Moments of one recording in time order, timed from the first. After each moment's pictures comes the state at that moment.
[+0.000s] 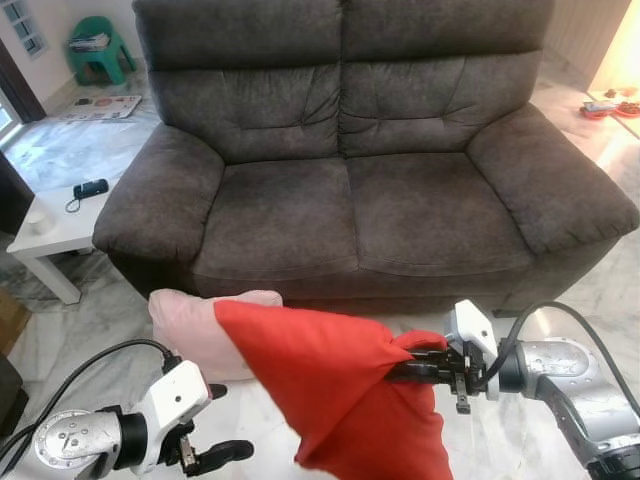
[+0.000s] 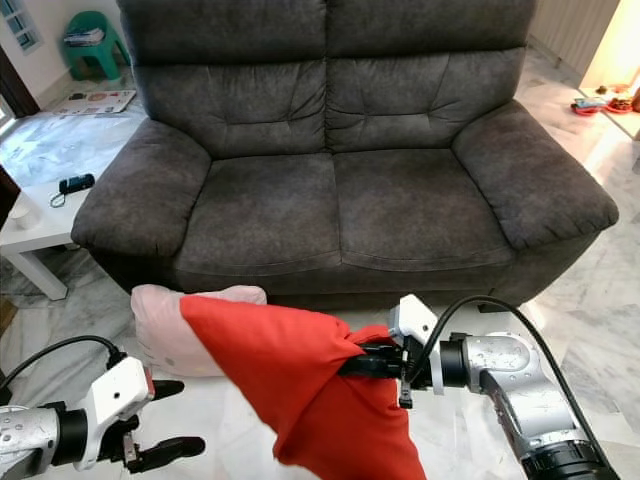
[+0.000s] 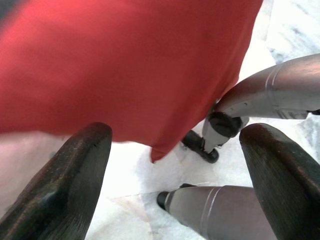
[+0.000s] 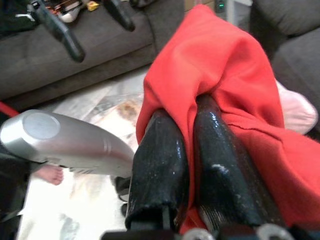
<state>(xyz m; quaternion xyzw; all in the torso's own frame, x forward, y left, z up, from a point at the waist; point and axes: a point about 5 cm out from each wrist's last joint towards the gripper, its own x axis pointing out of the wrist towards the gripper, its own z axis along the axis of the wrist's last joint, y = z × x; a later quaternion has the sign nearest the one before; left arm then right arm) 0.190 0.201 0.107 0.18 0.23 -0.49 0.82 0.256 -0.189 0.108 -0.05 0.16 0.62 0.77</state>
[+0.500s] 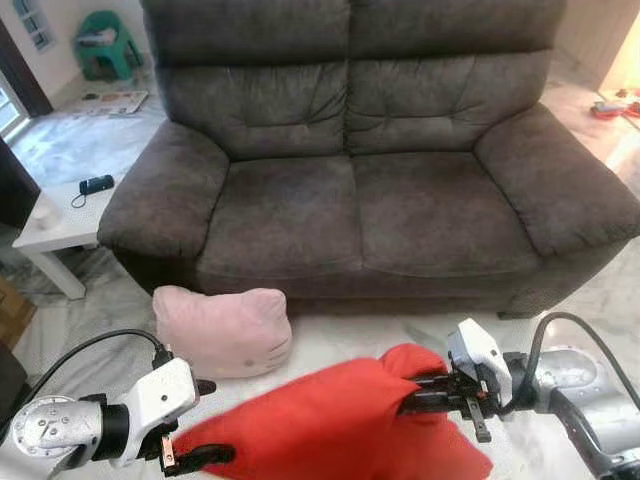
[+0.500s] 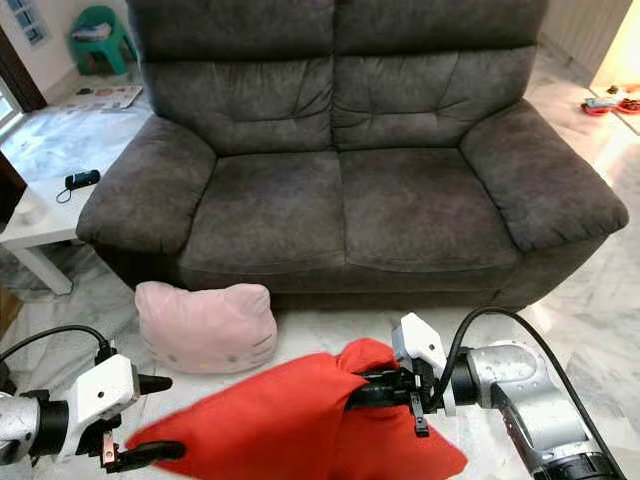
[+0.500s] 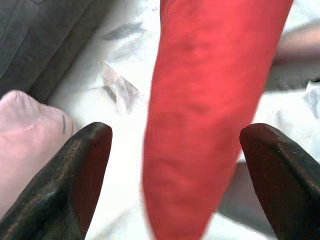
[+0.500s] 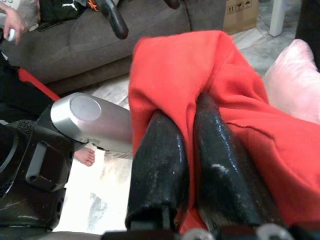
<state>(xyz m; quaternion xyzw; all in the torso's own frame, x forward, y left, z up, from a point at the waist) 0.188 0.212 0.116 0.23 0.24 -0.52 0.79 0.239 -0.190 0.109 -0.04 0.18 0.67 0.72</state>
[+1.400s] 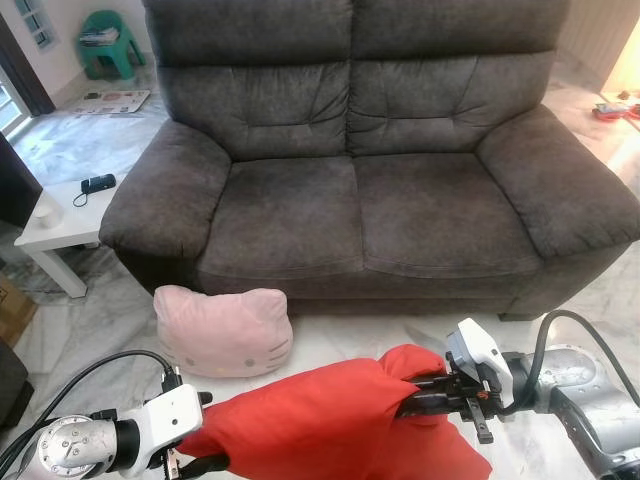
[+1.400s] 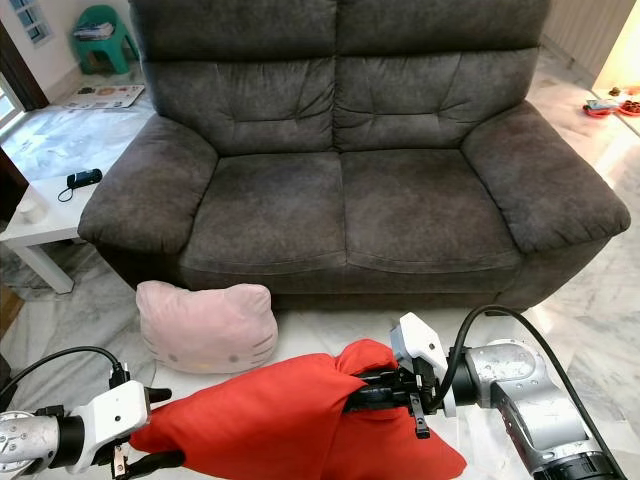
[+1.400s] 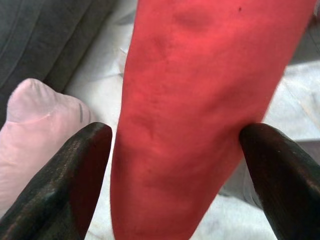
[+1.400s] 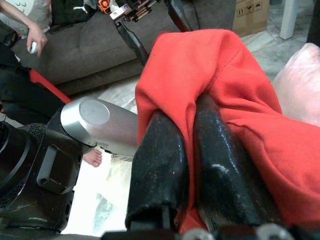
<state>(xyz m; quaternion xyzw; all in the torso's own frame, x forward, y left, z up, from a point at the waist) 0.197 0.215 0.068 0.27 0.22 -0.49 0.80 0.238 -0.187 0.112 -0.03 0.18 0.68 0.71</state>
